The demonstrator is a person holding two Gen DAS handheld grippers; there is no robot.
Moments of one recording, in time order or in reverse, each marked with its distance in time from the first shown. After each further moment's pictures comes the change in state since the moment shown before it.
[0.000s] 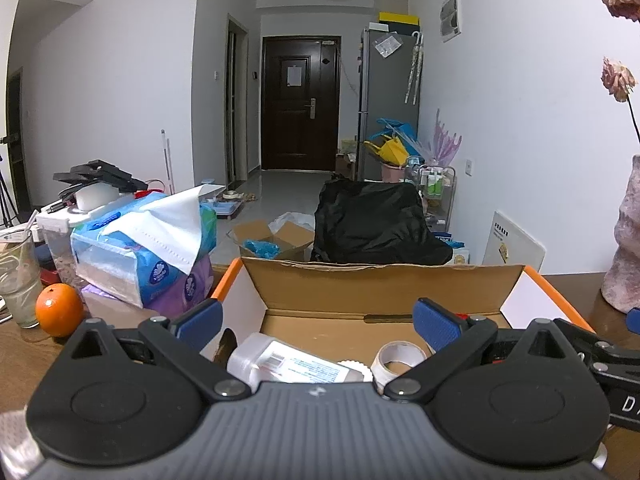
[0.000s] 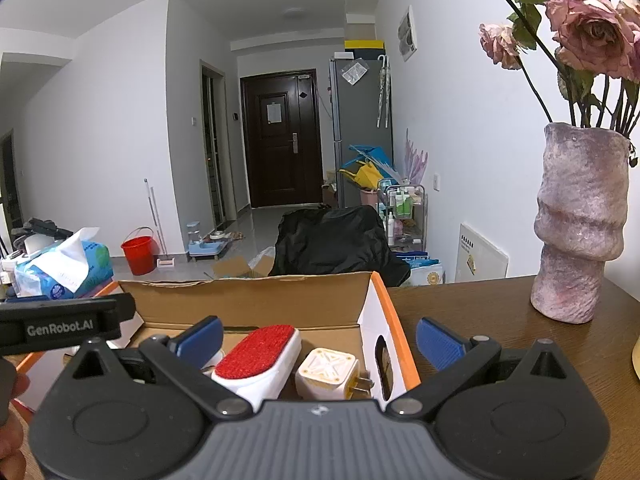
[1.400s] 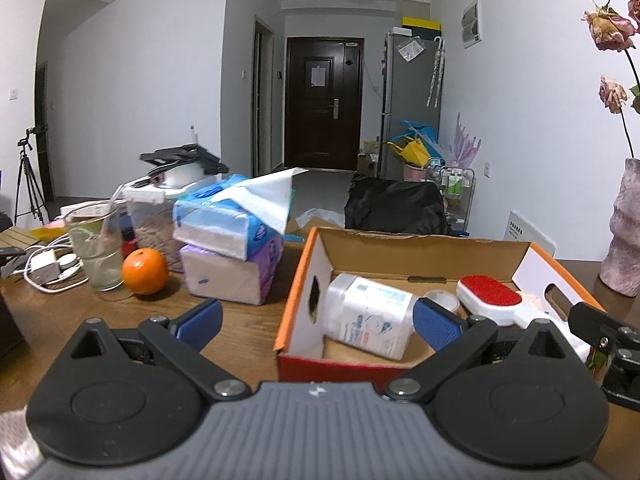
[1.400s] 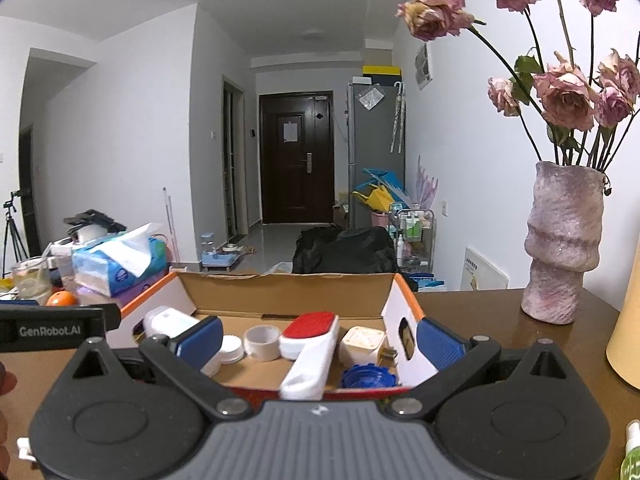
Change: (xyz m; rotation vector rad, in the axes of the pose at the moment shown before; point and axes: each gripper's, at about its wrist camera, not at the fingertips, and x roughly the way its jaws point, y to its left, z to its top) left arm -0.094 0.056 -0.032 -0.028 0.003 0.058; right arm -0.092 0.042 -0.026 -0.060 -0.067 0.024
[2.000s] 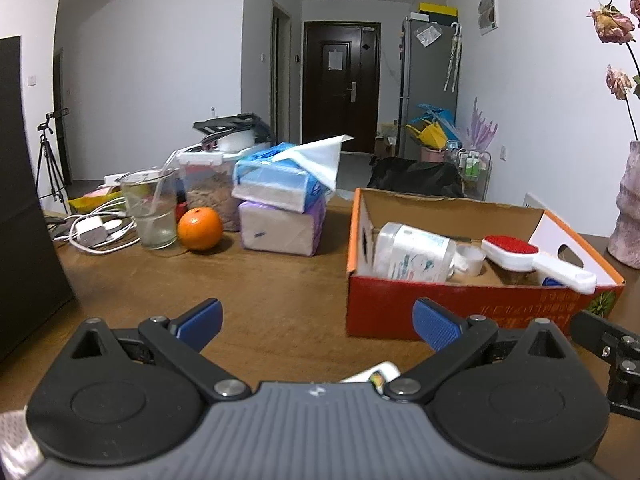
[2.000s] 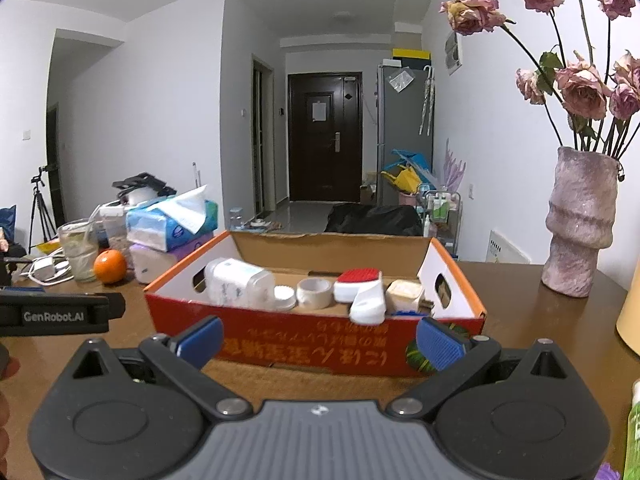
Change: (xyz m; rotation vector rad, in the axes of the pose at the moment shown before) left arm -0.049 0.043 -0.033 -0.009 0.055 0.048; right arm -0.045 0.032 -0.027 -0.038 0.071 0.076
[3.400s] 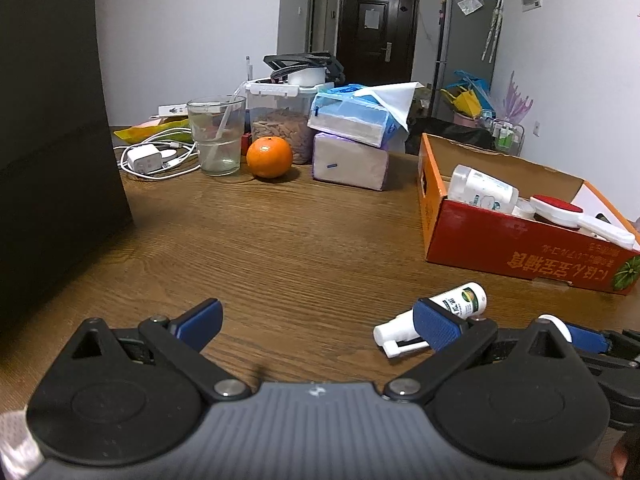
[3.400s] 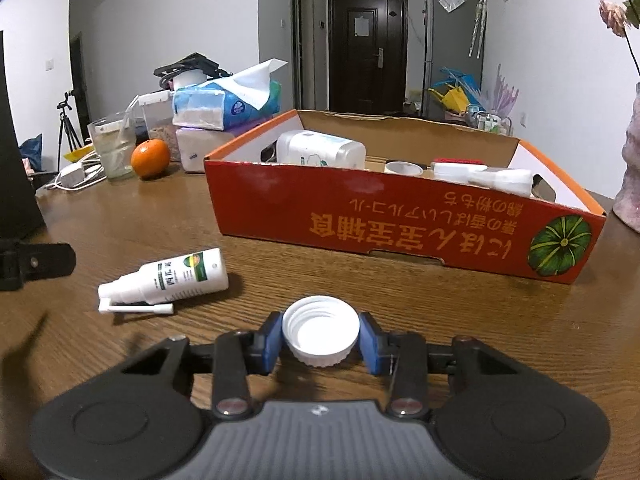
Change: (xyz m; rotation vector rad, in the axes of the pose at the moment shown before) left arm -0.012 0.064 -0.031 -0.082 0.146 0.066; right arm 0.050 0.057 -0.046 -0.046 0.278 0.110
